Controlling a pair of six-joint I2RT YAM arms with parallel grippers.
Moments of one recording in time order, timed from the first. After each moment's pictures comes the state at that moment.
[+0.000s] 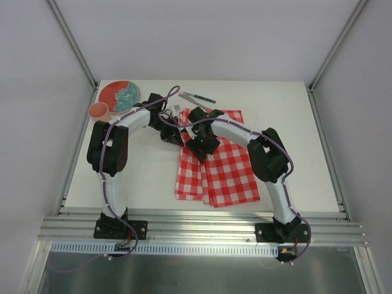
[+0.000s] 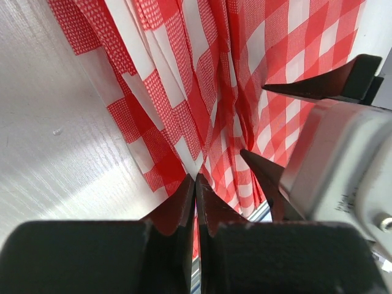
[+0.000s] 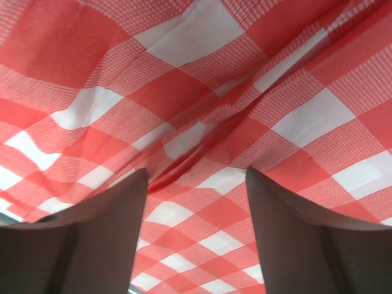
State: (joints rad) left arm -0.27 2.00 1.43 -0.66 0.72 -0.28; right arm 0.74 2.17 1.75 -0.97 -0.12 -0.16
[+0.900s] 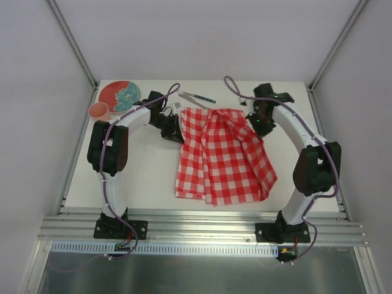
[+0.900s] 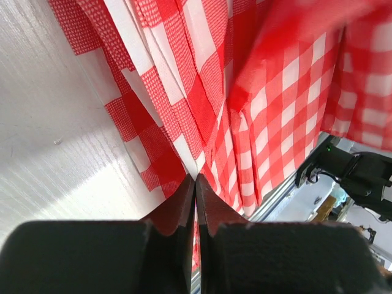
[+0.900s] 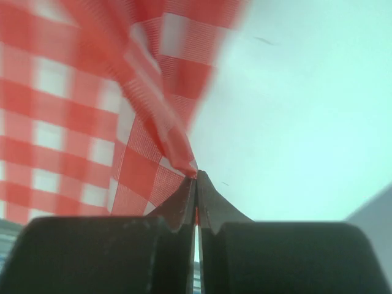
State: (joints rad) left arm -0.27 2.01 1.46 -0.66 0.72 -0.28; right arm 0.33 1.79 1.56 -1.06 0.02 -0.27
